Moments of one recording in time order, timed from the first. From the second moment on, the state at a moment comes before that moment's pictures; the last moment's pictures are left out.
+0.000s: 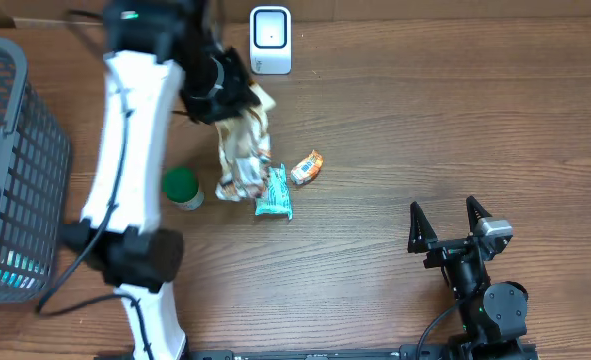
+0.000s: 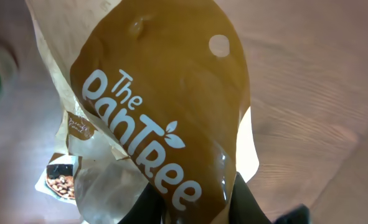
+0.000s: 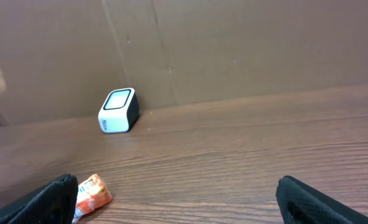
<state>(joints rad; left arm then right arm) -0.22 2.09 2.37 -1.67 0.35 -0.72 0.17 0.01 0.02 -0.03 0.01 0.20</state>
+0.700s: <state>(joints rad) -0.29 2.36 2.26 -1.60 0.29 -0.78 0.17 0.01 0.02 -0.03 0.01 0.20</state>
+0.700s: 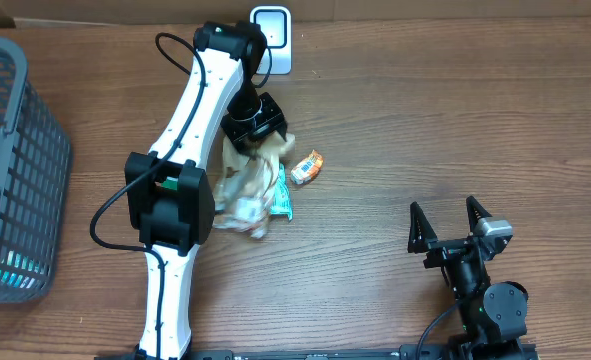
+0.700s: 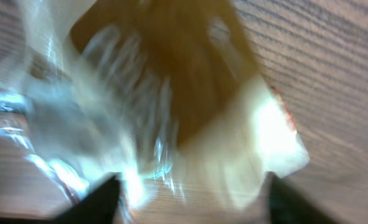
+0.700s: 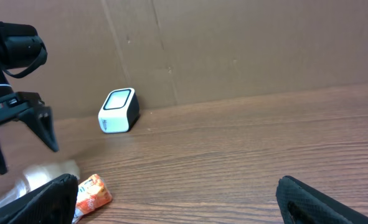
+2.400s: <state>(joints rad) 0.91 1.77 2.01 -1.51 0.02 -0.60 0.17 0.01 0.02 -0.03 0.01 0.20</state>
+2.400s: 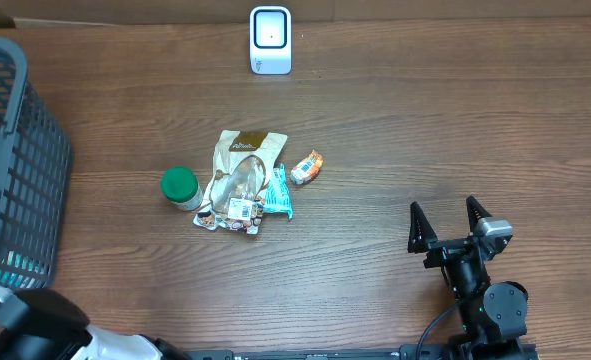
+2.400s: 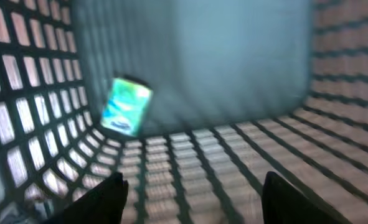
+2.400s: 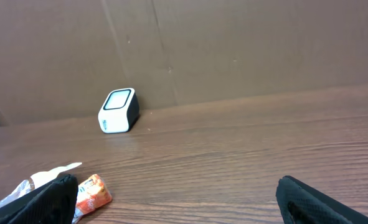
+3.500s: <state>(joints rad) 0.95 2.24 1.77 -1.46 -0.16 -0.46 0.17 0.01 0.02 -0.03 0.01 0.20</state>
